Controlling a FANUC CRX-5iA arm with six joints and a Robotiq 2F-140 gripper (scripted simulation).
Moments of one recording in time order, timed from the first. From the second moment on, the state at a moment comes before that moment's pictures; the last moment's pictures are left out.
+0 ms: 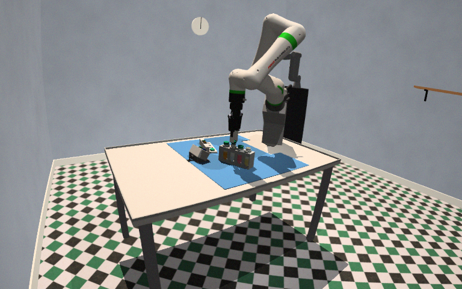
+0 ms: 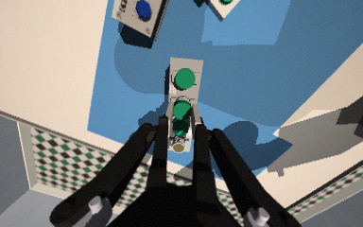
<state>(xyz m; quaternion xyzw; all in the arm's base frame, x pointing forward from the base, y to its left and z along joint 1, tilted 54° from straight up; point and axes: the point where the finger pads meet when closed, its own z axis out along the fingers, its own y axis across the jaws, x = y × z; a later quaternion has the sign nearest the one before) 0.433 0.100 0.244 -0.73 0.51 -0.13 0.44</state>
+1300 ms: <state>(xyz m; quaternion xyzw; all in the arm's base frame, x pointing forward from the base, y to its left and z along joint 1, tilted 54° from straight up) 0.435 -0.001 0.193 -0.89 0.19 -0.33 0.27</state>
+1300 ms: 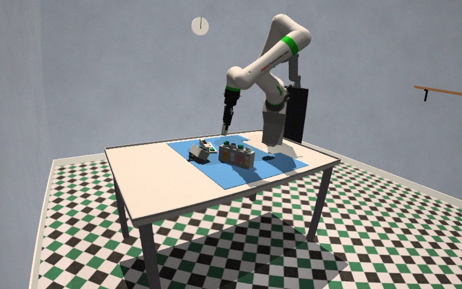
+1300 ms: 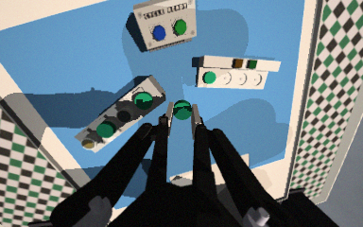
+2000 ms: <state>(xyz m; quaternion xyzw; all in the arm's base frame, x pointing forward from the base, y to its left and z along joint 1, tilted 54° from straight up) 0.450 -0.079 0.146 -0.89 0.15 -0.31 0.31</state>
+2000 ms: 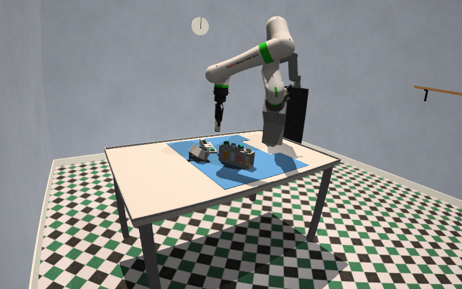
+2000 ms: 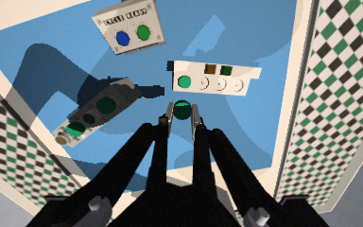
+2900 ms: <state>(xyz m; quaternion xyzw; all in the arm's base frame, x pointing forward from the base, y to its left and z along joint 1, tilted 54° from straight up) 0.468 -0.175 0.078 -0.88 0.14 -0.31 0.33</state>
